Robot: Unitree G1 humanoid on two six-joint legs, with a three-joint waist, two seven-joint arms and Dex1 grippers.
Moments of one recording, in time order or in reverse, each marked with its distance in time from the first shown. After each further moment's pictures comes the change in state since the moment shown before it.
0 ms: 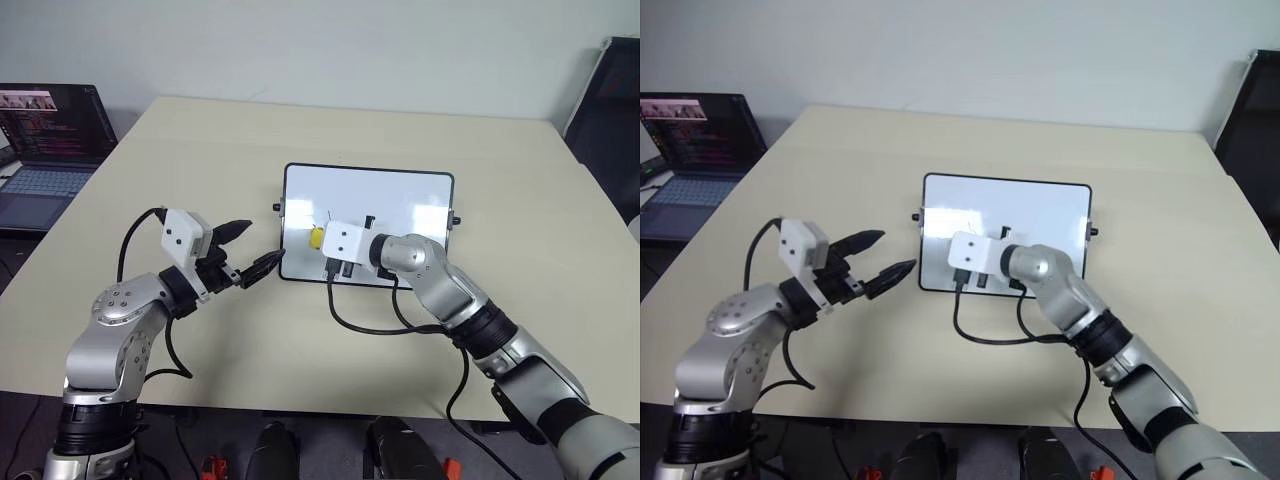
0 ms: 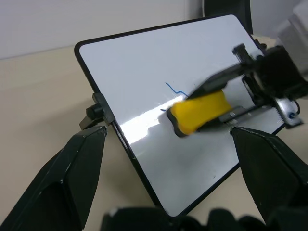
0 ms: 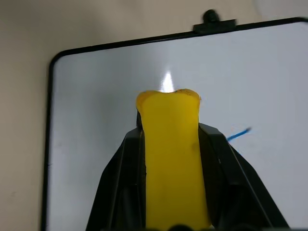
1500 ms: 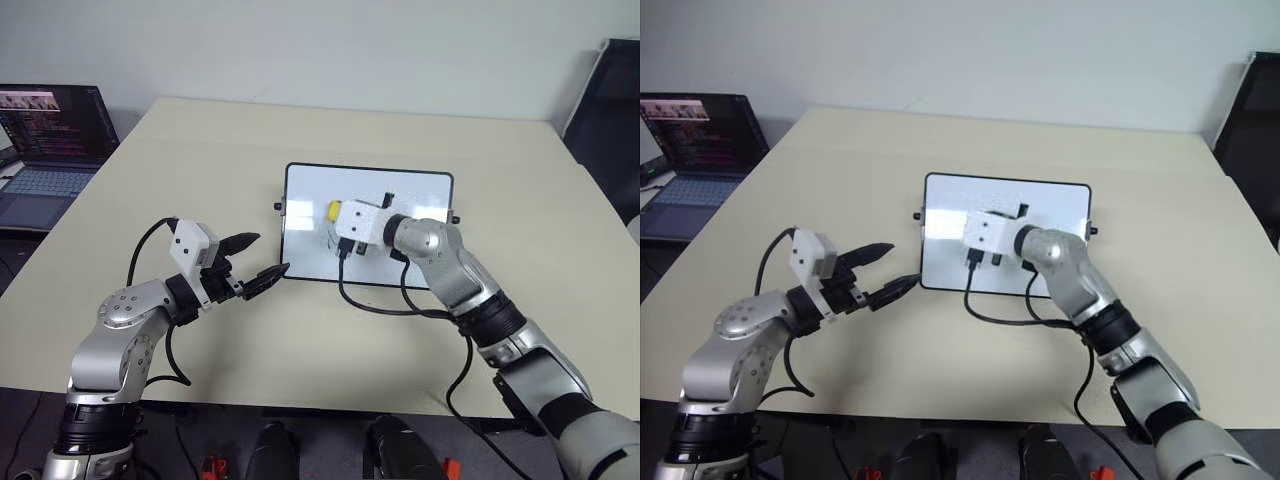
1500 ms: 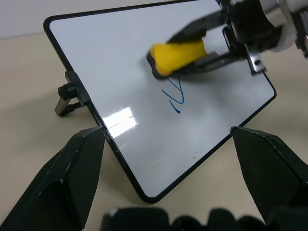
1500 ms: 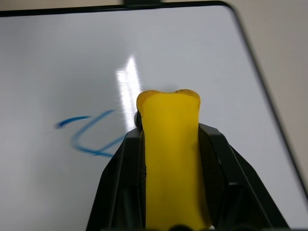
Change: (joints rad) left arm 0.020 0.017 -0.029 0.048 -0.002 -0.033 -0.076; right arm 0.033 -0.056 -0.048 -0.054 -0.079 -0.005 0.124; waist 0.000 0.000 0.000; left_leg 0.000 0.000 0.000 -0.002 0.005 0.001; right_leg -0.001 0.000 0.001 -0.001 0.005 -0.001
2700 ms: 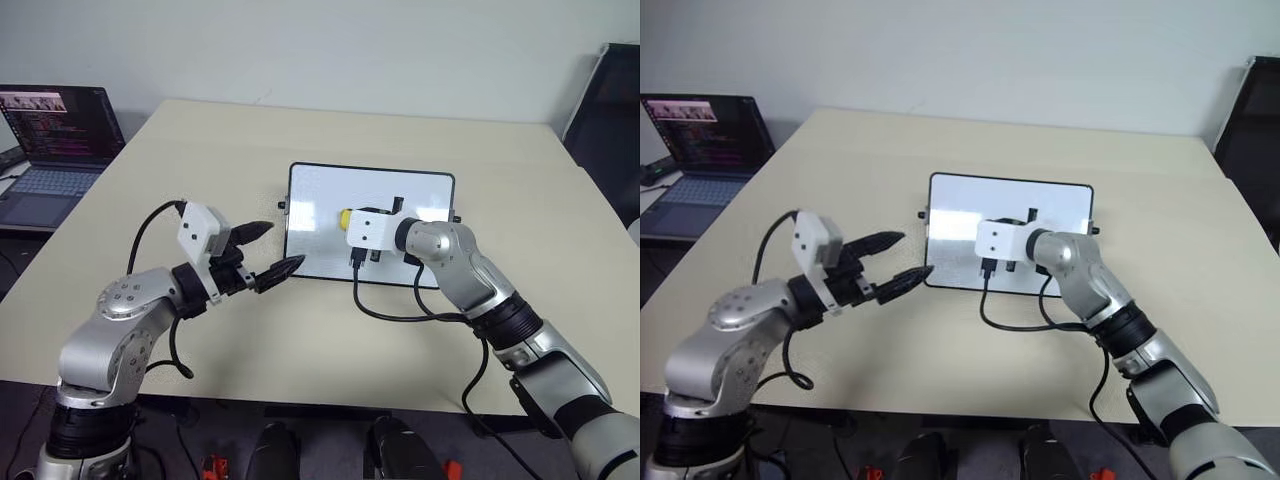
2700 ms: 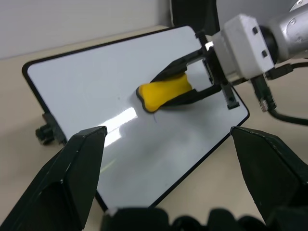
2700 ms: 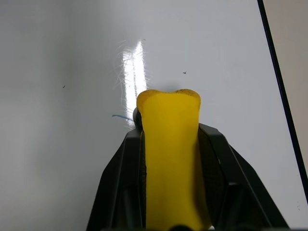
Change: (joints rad) left arm -0.043 0.024 0.008 -0.246 -0.108 0.236 0.122; right arm 0.002 -0.082 0.008 -0.021 -0.041 -0.014 0.019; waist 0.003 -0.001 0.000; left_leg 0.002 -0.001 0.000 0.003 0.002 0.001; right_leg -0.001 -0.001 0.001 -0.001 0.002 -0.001
